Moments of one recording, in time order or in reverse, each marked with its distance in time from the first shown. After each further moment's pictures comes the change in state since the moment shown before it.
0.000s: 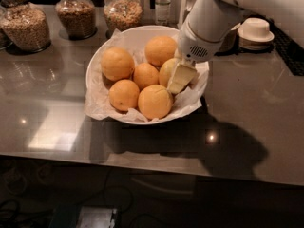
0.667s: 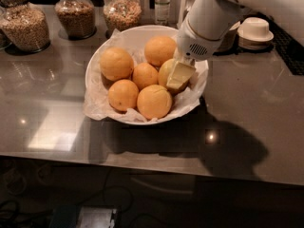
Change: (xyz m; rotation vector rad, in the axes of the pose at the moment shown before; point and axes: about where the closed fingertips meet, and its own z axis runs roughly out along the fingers) arm -0.001 0.000 -0.002 -0.004 -0.001 0.004
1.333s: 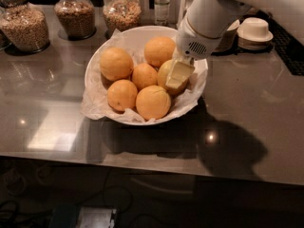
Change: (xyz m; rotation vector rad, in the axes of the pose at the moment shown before) arm -0.003 -0.002 -0.003 -0.009 -0.006 0.008
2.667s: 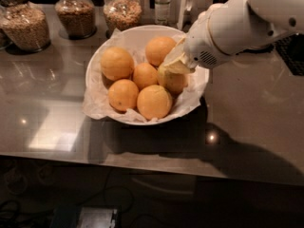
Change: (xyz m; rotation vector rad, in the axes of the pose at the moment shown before) arm -0.020 0.013 -0.032 0.167 -0.330 0.052
